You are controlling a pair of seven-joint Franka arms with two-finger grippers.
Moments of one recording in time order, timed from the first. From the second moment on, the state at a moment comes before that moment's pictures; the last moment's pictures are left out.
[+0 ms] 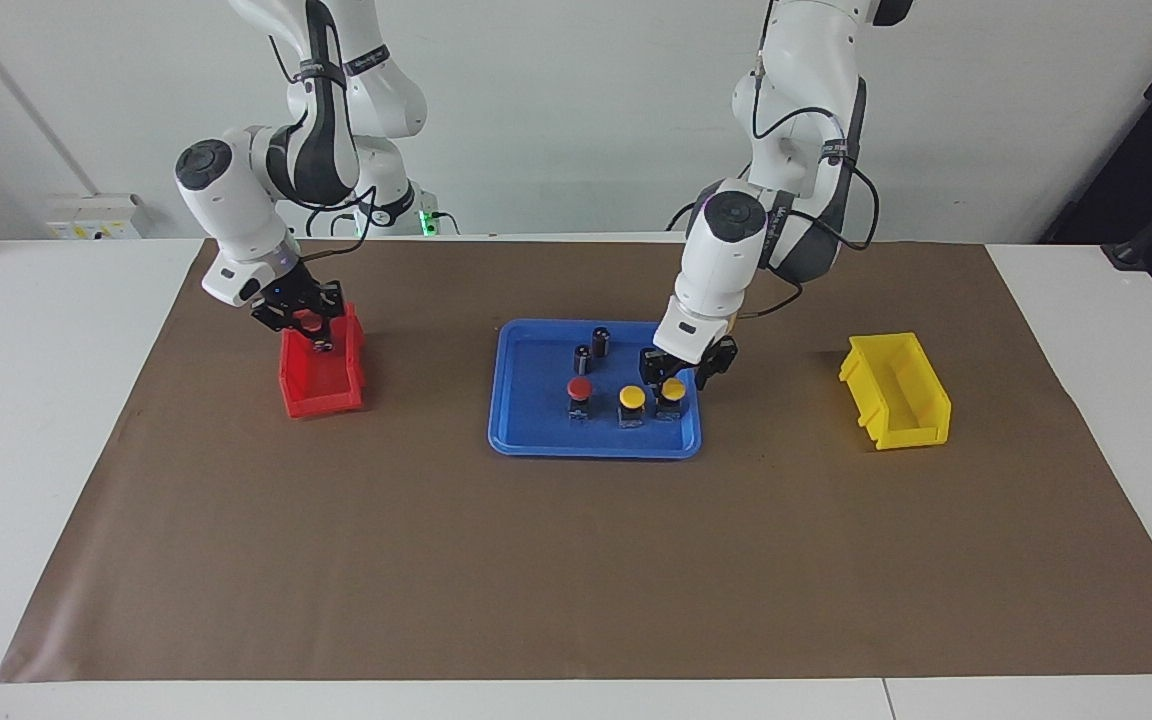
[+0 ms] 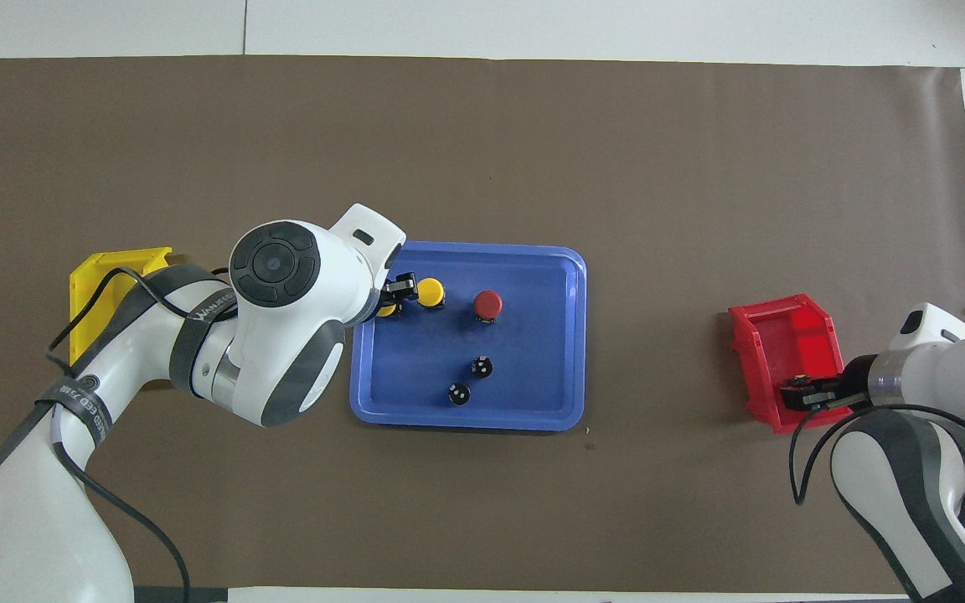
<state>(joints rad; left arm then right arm) -0.52 0.19 -0.05 -2.03 -0.02 2.28 -0.66 -0.16 -0.25 0.05 -2.58 0.09 2.30 -0.40</state>
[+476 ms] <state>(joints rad) -0.54 0.19 -0.05 -2.03 -0.02 2.29 -0.68 -0.16 -0.24 0.05 -2.60 0.09 2.33 -0.40</state>
